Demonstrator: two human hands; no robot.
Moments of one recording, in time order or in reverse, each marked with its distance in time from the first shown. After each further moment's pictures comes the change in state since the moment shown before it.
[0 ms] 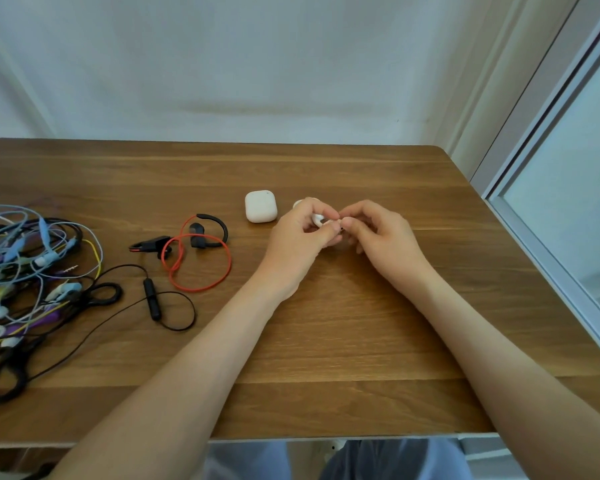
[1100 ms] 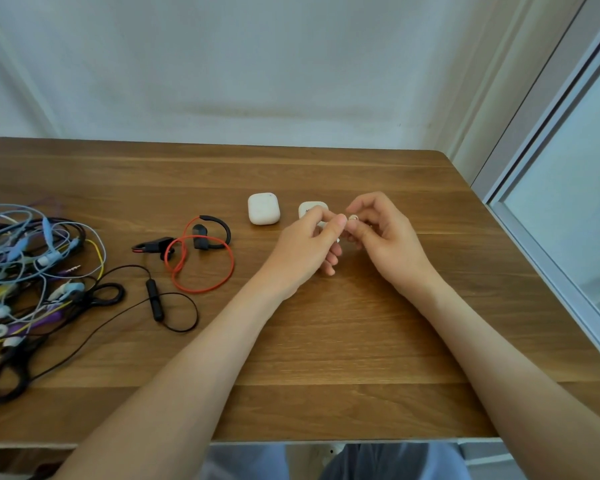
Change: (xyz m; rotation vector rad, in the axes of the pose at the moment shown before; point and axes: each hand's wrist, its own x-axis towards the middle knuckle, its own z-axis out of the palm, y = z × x) left_hand -0.001 0.009 -0.001 0.198 -0.080 -0.104; right_hand -0.002 0.001 -0.001 0.136 0.000 -0.082
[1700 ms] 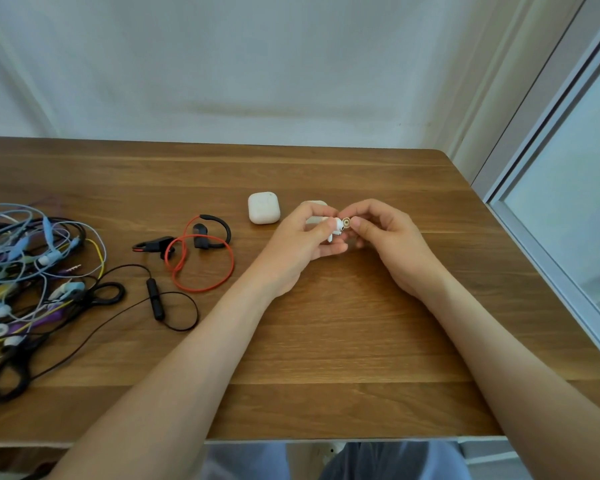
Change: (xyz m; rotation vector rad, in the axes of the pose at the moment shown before) left_hand 0.002 -0.001 -0.005 -0.357 -0.014 -0.058; right_hand 0.005 0.004 -0.005 0.178 -0.085 0.110
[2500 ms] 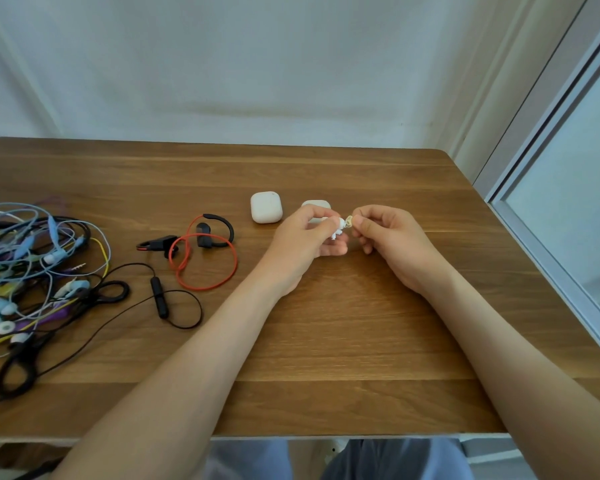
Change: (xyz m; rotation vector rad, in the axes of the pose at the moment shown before) left_hand 0.002 -0.001 0.001 0.060 0.065 -0.014; right_hand 0.004 0.001 -0.004 -0.016 -0.012 0.128
